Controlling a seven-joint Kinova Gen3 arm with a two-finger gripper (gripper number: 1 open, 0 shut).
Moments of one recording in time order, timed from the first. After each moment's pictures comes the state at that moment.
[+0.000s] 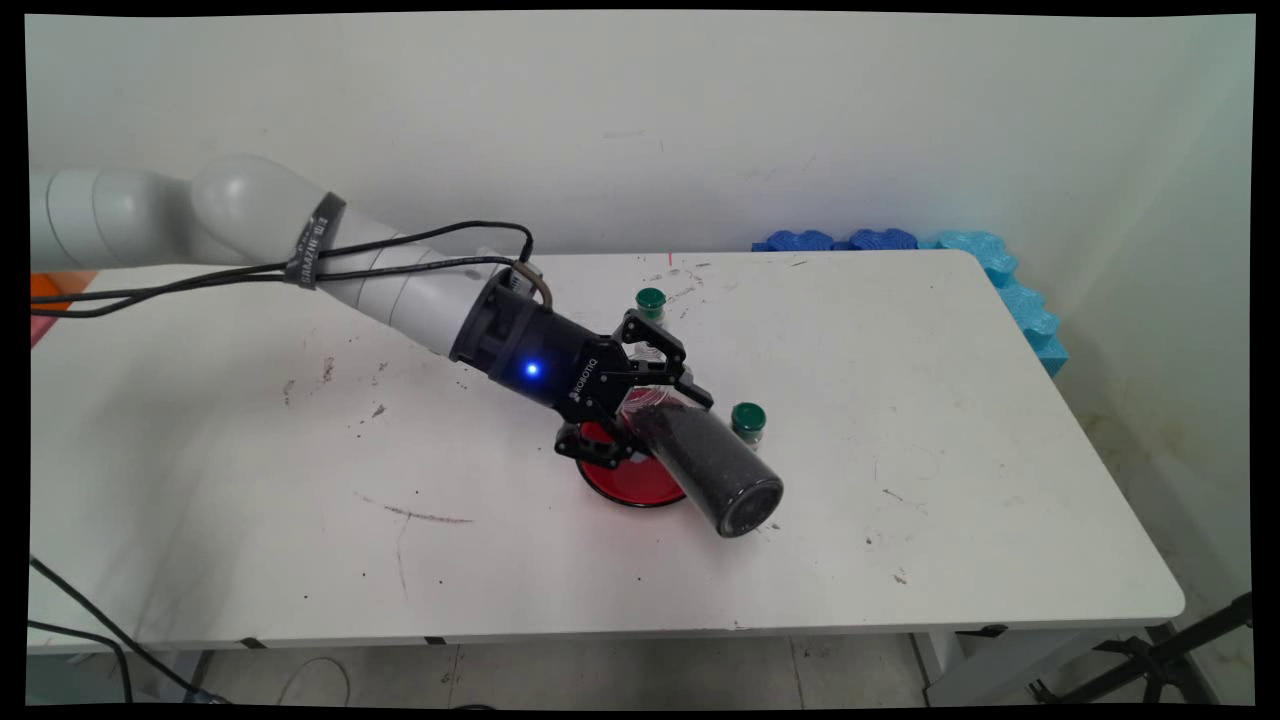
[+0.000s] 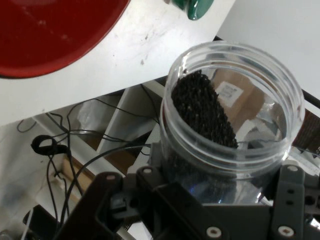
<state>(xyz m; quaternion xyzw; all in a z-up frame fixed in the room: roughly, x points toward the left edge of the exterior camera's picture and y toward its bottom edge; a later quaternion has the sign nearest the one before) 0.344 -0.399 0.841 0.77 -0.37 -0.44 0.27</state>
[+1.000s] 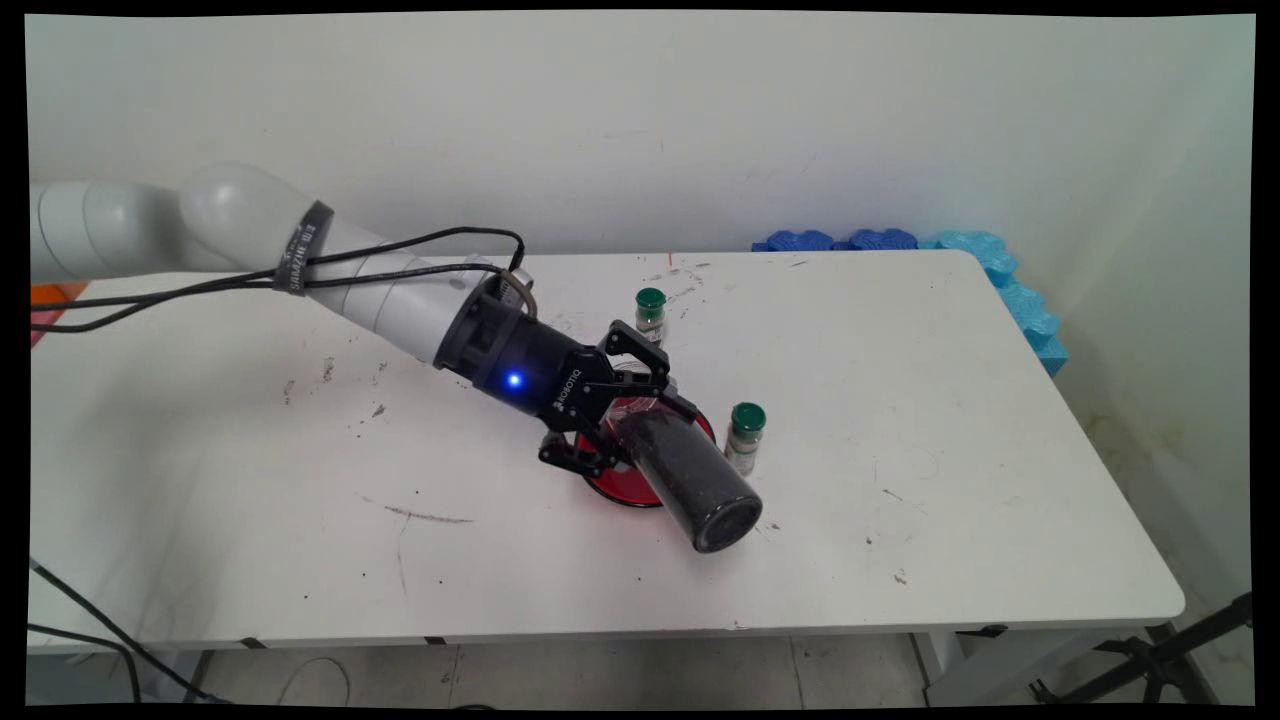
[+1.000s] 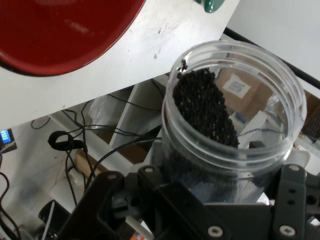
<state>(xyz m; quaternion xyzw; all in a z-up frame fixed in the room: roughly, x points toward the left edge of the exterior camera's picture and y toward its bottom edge) 0.356 -0.394 0.835 0.76 -0.39 -0.44 0.27</state>
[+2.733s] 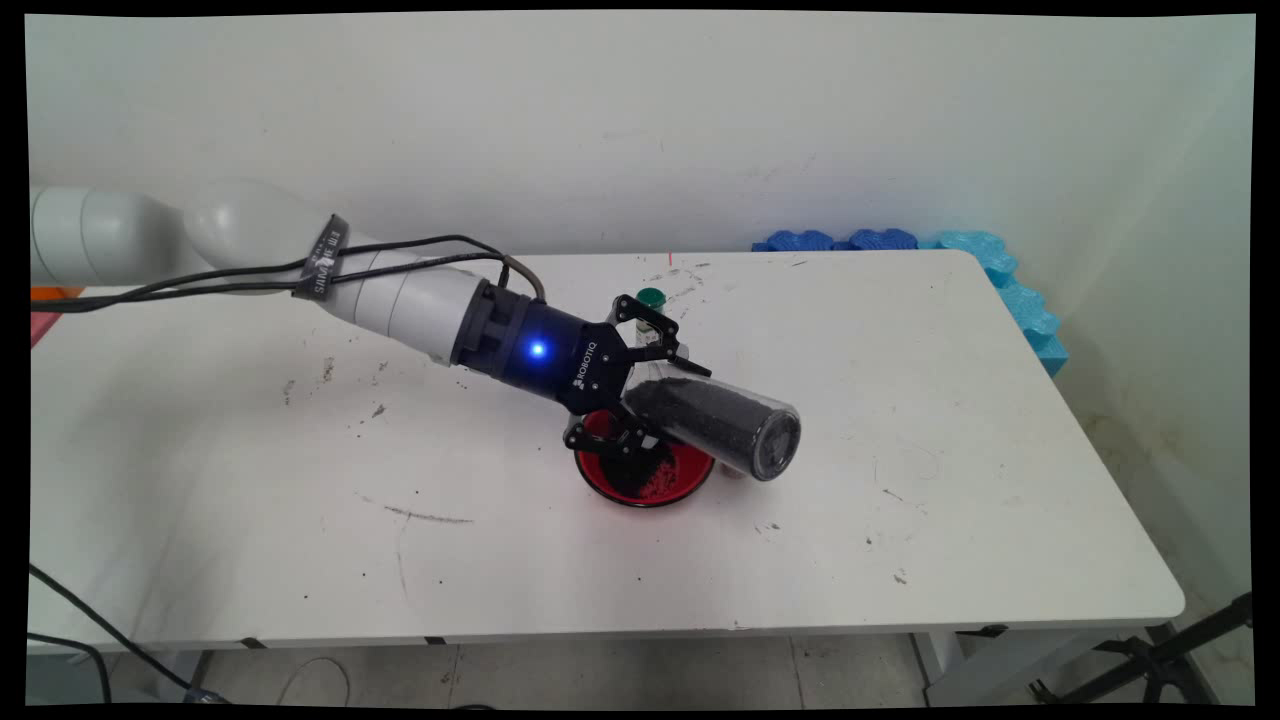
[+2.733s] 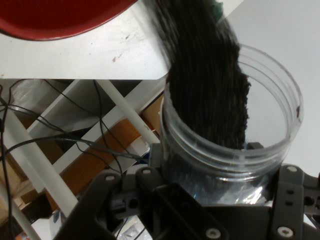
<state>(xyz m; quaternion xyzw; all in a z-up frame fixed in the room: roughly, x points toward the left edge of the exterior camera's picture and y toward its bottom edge) 0.352 -0.396 0.830 0.81 -0.20 -0.49 0.24</state>
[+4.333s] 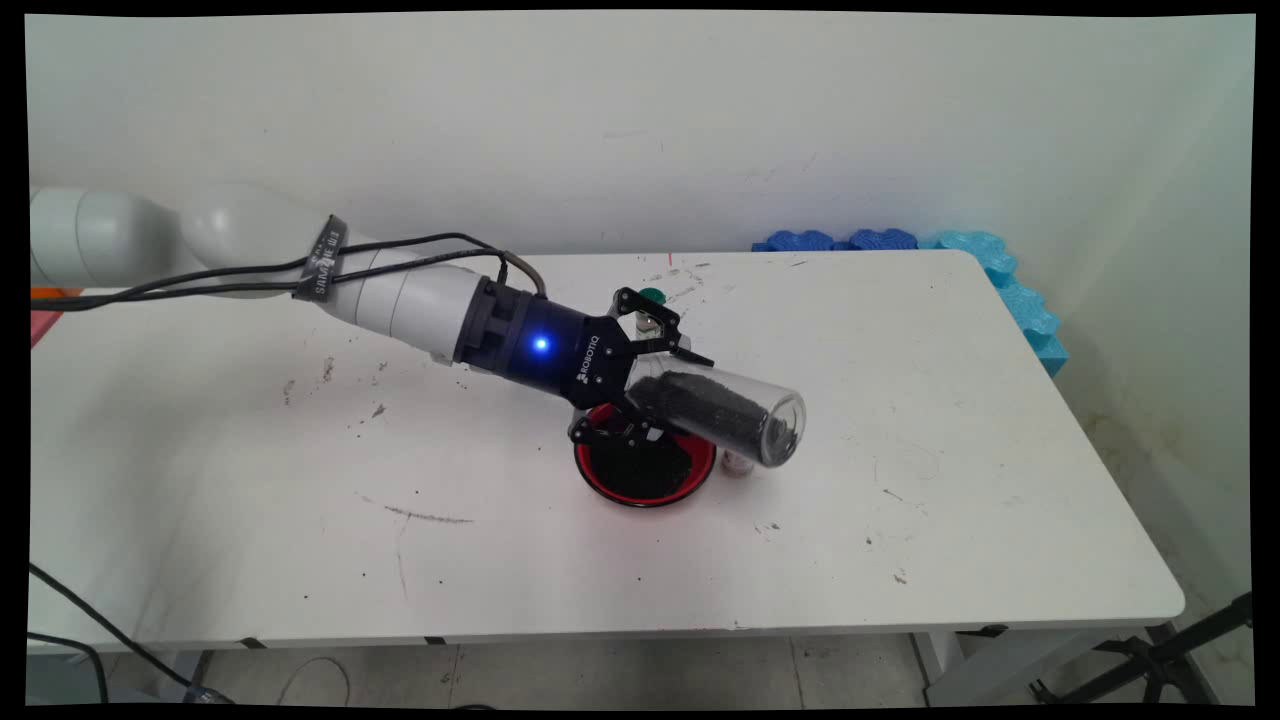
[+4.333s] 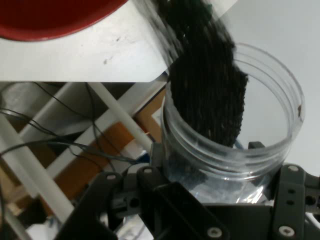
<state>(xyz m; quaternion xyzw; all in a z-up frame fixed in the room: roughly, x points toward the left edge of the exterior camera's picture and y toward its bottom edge) 0.351 -0.395 0.832 0.81 -0.20 -0.49 0.25</state>
